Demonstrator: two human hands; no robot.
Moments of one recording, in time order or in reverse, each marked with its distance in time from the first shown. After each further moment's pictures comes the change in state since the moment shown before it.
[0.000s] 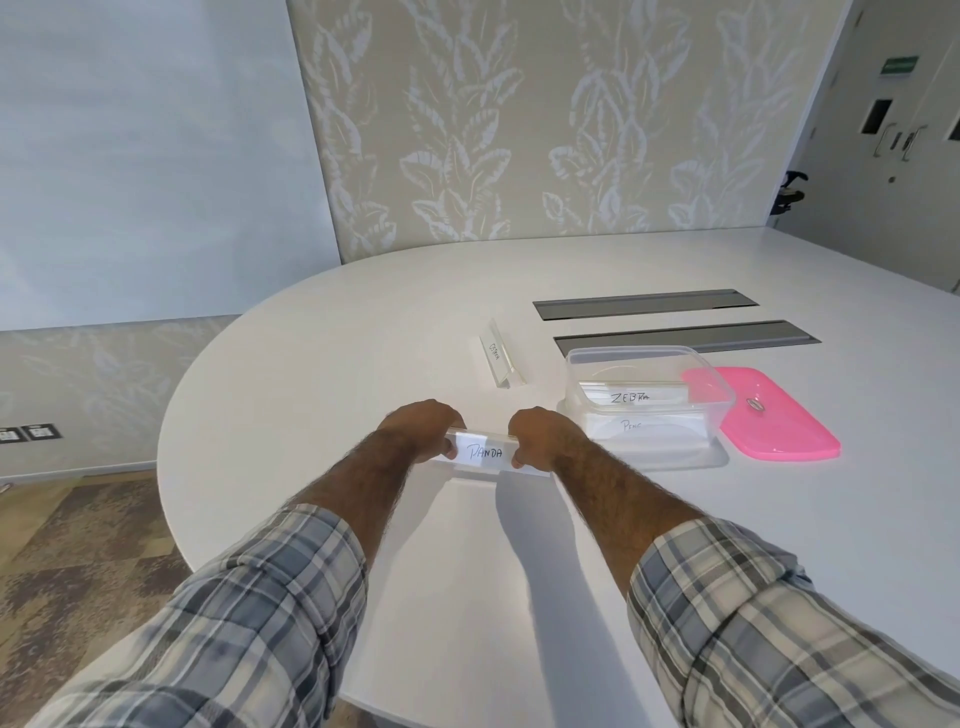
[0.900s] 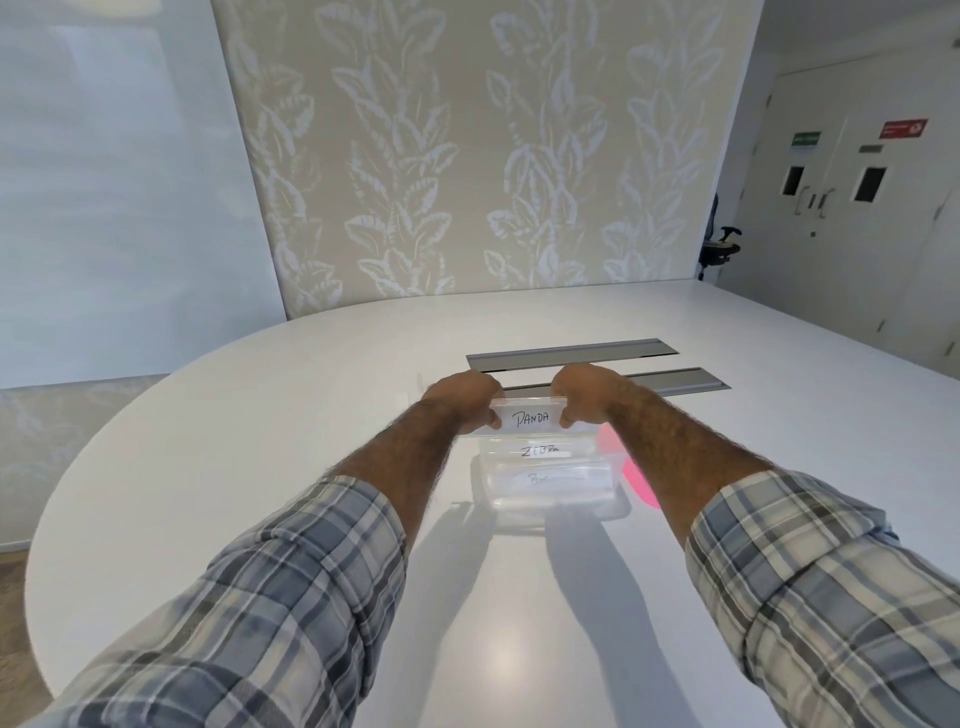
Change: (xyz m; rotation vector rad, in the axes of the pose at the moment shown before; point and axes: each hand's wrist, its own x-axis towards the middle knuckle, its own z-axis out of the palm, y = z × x) left_hand 0.076 0.197 -0.082 0.039 0.184 0.152; right_hand -0.038 0.189 -0.135 -0.051 0.111 0.122
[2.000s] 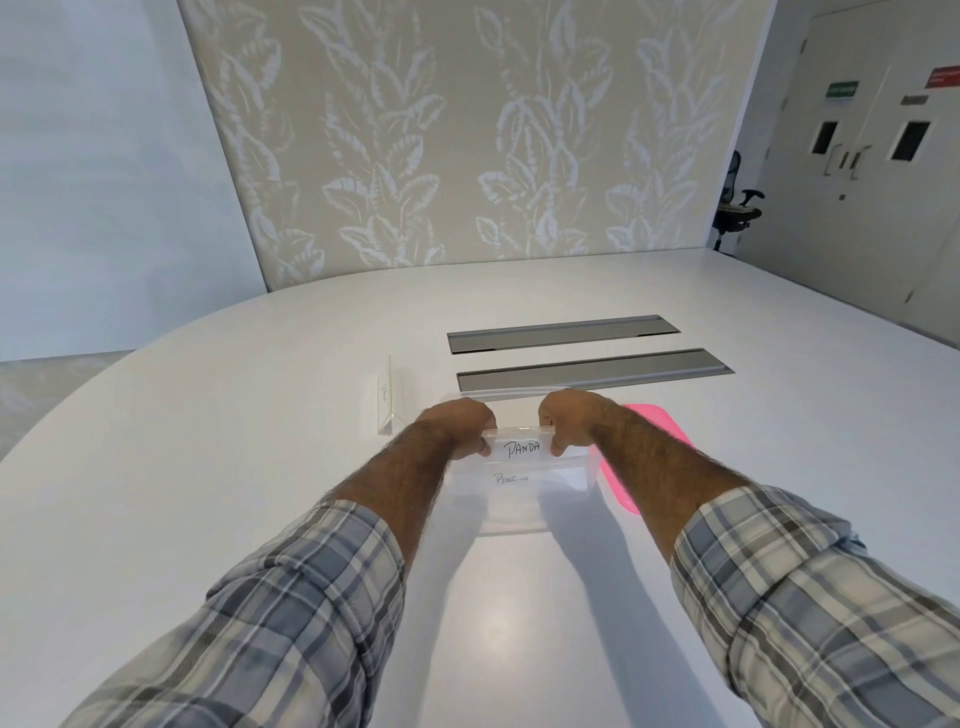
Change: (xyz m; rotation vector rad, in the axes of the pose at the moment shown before) left_hand 0.060 0.027 0.080 0.045 -0.190 -0.040; right_hand 0.056 0.067 0.073 0.005 -0.199 -0.064
